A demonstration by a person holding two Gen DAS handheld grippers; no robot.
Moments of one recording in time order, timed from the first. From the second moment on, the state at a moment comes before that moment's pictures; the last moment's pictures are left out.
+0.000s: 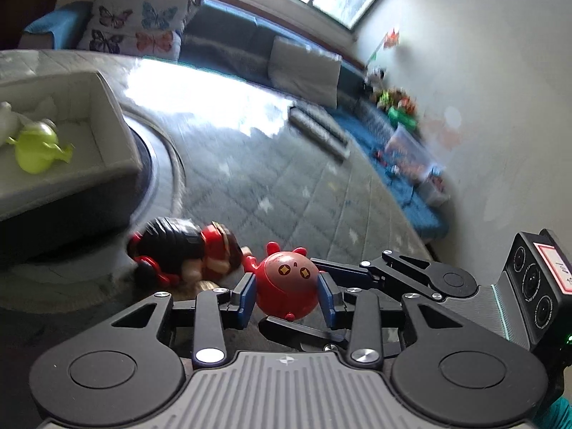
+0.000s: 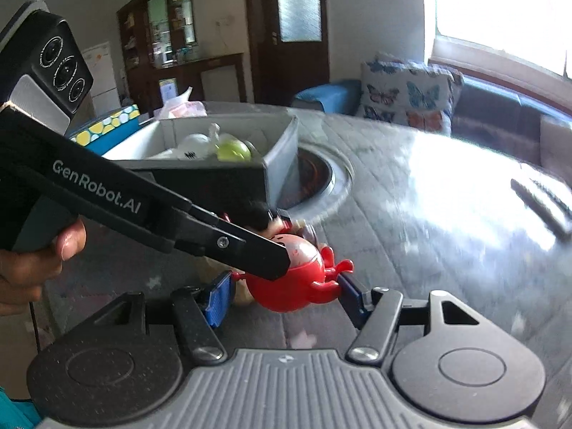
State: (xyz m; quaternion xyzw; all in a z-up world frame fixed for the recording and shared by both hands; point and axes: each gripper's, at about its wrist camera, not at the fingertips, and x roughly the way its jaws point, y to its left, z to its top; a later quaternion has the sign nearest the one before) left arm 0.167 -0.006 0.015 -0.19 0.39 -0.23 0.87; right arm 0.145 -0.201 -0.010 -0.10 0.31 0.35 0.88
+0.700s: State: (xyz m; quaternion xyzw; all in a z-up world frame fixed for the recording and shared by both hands) left arm 0.228 0.155 0.034 -0.27 0.36 -0.13 0.88; right arm 0.246 -0.028 0.022 -0.16 0.32 0.43 0.83
